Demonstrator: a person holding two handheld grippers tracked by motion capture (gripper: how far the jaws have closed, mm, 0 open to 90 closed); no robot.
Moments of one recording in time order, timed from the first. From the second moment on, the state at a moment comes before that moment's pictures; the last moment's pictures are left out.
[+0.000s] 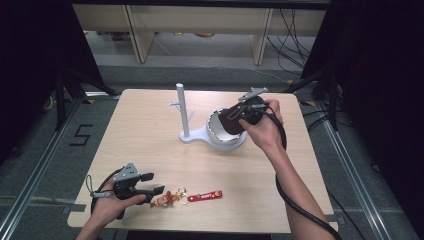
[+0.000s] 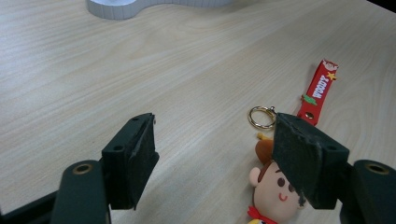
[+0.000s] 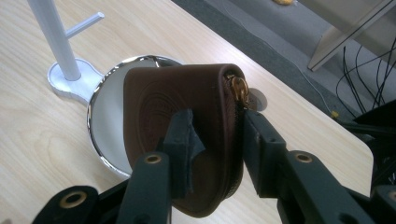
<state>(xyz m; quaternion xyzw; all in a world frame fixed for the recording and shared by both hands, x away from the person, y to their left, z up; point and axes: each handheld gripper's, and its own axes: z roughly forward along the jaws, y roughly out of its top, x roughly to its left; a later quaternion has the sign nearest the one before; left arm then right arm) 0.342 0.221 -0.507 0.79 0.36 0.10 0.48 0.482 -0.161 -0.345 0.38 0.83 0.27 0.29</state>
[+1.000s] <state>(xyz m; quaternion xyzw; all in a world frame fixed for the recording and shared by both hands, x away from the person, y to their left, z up) 0.342 0.220 -0.508 0.79 0.36 0.09 0.48 0.503 -0.127 -0.392 0.33 0.87 0.23 0.28</state>
